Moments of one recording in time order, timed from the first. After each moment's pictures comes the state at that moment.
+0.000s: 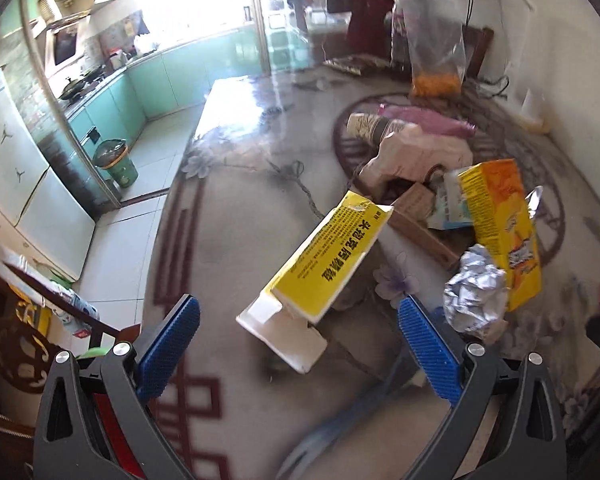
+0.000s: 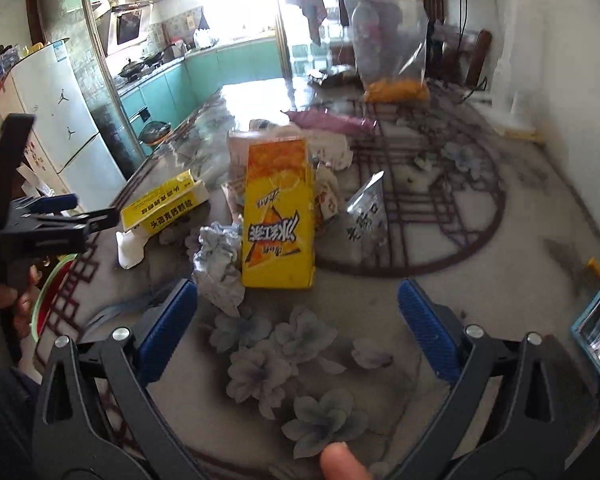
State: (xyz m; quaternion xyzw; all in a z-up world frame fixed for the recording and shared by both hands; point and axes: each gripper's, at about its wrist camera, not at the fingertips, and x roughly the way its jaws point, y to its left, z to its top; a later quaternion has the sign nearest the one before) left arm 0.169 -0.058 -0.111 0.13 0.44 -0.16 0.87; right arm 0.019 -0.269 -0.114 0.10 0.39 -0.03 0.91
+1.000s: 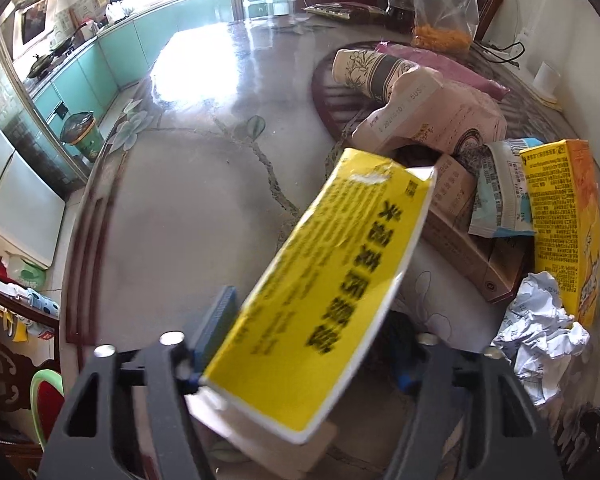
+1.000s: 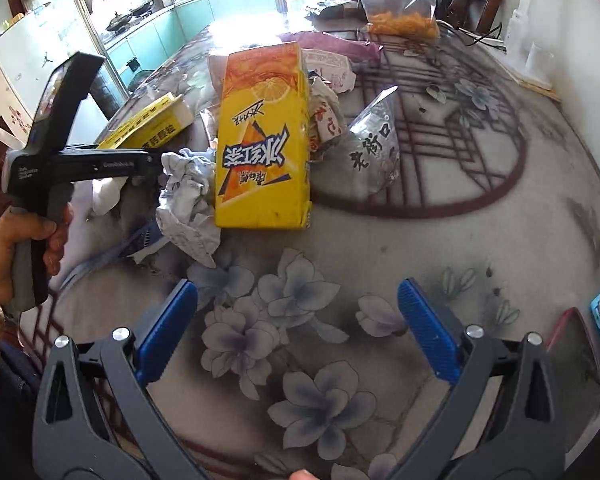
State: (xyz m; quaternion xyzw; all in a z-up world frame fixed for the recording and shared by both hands) left arm 0.224 -0.092 -0.176 0.12 0.50 -0.19 0.83; right arm 0.038 -0.271 -0.156 0.09 0.48 -0.04 0.87
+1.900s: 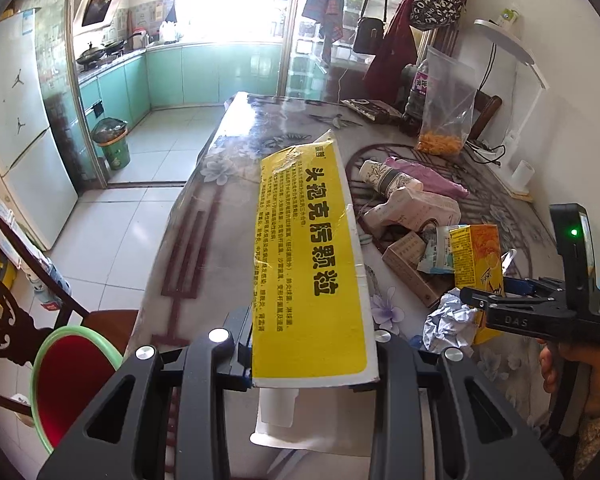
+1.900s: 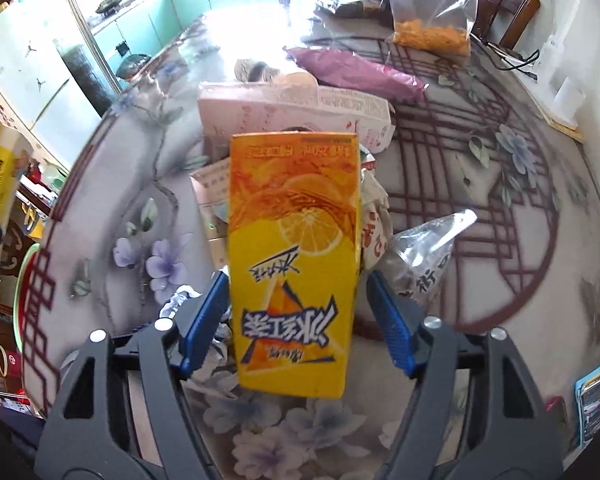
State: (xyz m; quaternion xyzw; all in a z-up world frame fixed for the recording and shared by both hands) left arm 0.158 -0.002 -0.083 0.01 0.41 -0.18 0.89; right arm 0.153 -0.259 -0.146 0.07 0.52 -0.05 0.85
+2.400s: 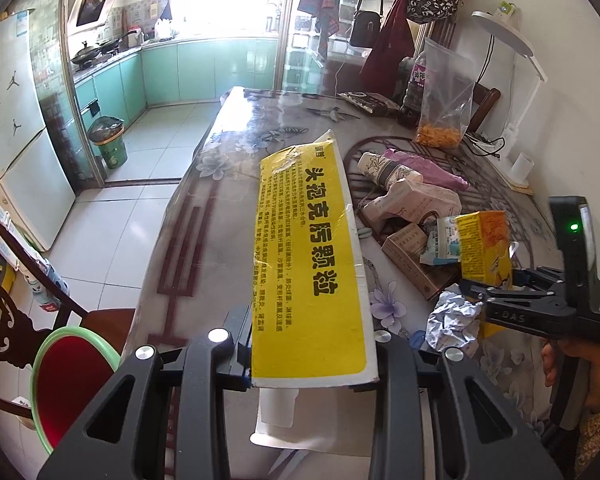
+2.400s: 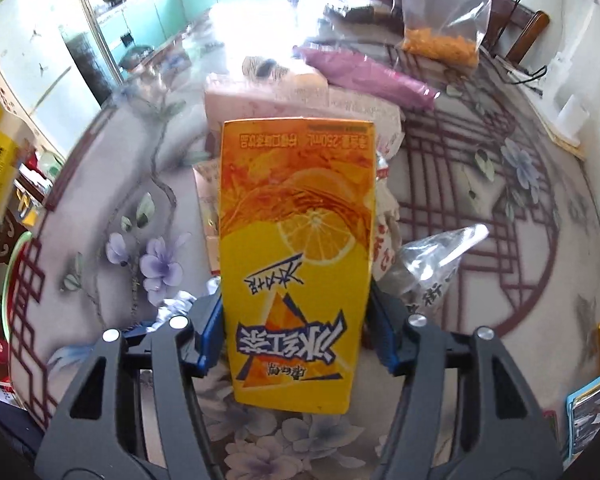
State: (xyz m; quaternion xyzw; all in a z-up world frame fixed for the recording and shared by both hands) left arm 0.162 -0.004 -0.089 0.01 0.42 -0.18 0.89; right arm 0.154 -0.252 -0.143 0.04 0.51 -0.04 0.86
